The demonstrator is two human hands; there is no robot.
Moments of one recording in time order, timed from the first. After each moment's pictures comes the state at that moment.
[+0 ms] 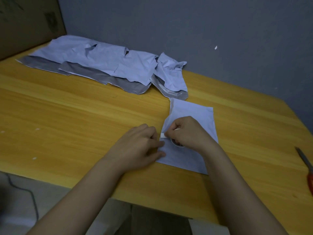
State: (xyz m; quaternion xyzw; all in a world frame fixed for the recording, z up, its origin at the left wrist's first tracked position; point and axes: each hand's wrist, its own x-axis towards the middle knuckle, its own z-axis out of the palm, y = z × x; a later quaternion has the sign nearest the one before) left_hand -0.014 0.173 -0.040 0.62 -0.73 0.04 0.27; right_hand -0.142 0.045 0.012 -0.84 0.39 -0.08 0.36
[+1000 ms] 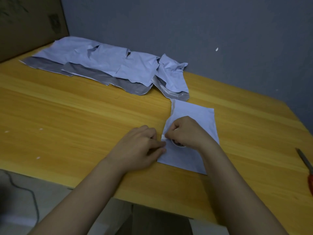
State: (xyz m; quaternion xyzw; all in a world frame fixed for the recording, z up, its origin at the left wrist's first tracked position) left_hand -0.016 0.175 -0.040 0.64 -0.71 0.02 0.29; right_hand -0.133 0.047 0.016 -0.85 0.41 -0.05 0.33
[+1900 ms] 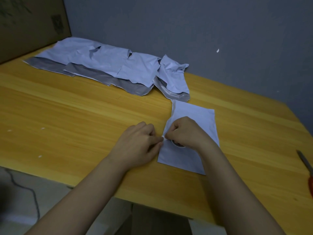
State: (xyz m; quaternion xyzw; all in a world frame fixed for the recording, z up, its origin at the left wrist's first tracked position) left_hand -0.015 0.171 -0.043 0.67 -0.68 0.07 0.29; right_hand -0.131 0.048 0.016 -0.85 0.41 -0.03 0.32
